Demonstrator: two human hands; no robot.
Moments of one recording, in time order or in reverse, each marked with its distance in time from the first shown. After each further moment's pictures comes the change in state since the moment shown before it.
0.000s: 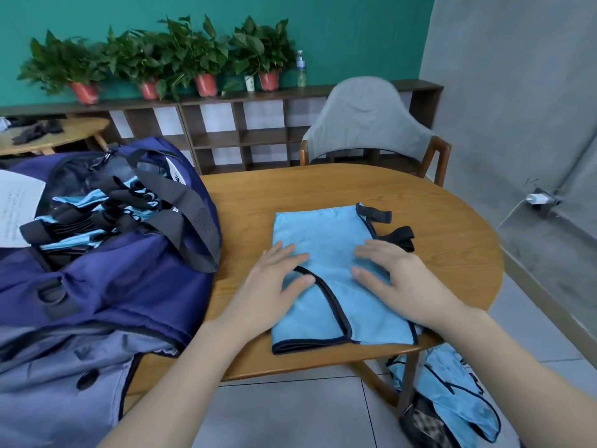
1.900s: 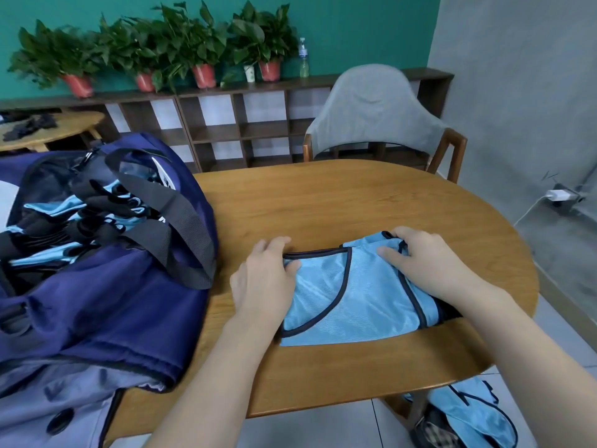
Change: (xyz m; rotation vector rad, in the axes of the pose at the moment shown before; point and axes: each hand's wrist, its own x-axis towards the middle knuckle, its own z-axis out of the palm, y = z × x) left_hand 0.037 0.013 0.000 0.217 0.286 -0.346; right_hand 0.054 0.017 -0.015 -0.011 -0.050 0.375
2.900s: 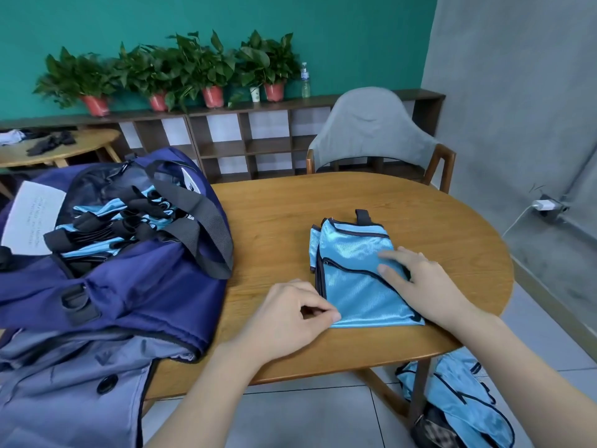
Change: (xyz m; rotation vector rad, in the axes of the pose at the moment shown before) left_hand -0.060 -0.015 -0.016 -0.423 -0.310 0.466; right_hand -0.049 0.017 0.020 0.097 0.033 -0.115
